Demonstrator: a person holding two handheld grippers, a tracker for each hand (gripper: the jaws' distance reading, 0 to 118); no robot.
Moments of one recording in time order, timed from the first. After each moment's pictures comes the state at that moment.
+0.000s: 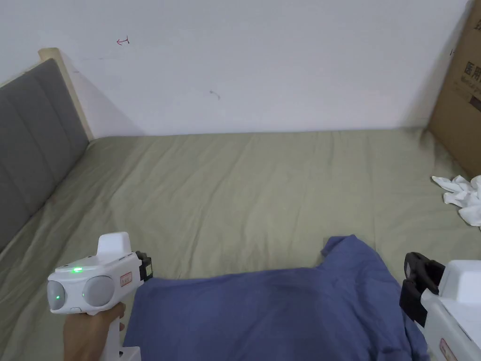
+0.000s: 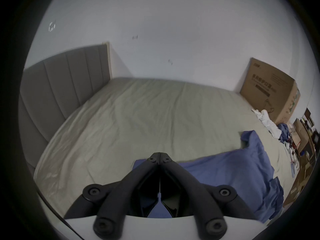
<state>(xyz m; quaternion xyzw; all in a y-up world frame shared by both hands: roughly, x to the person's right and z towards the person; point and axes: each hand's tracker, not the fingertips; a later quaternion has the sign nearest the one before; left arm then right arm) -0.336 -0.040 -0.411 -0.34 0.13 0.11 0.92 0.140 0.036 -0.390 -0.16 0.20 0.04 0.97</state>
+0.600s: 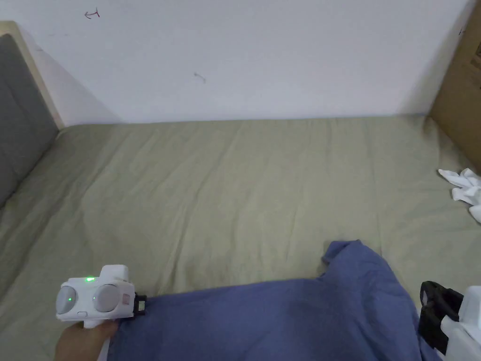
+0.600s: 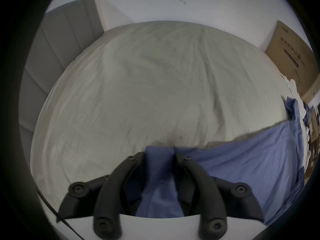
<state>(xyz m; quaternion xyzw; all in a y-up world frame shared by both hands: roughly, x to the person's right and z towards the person) -0.359 -0.156 -0.498 -0.52 0.14 0.06 0.84 0.154 -0.020 -0.458 -0.24 0.16 0.05 0.96</state>
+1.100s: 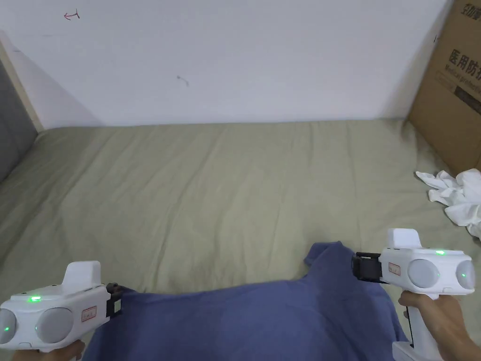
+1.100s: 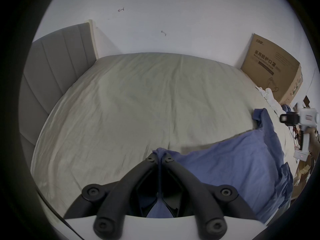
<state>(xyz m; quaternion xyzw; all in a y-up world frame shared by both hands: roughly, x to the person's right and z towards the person) -0.339 -0.078 -0.443 -0.42 0.08 0.07 0.90 0.149 -0.097 -0.645 -0.43 0.15 0.10 0.89</state>
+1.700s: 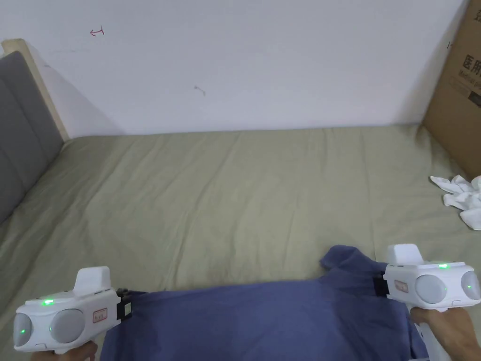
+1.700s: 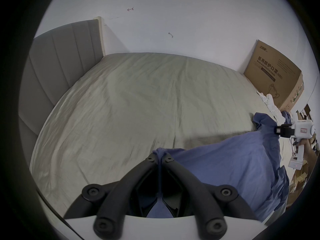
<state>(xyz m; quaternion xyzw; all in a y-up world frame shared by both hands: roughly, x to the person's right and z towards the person) -0.351 -0.075 -0.420 -0.41 0.10 0.10 0.90 0.166 -0.098 -0.613 -0.42 0.22 0.11 0.88</state>
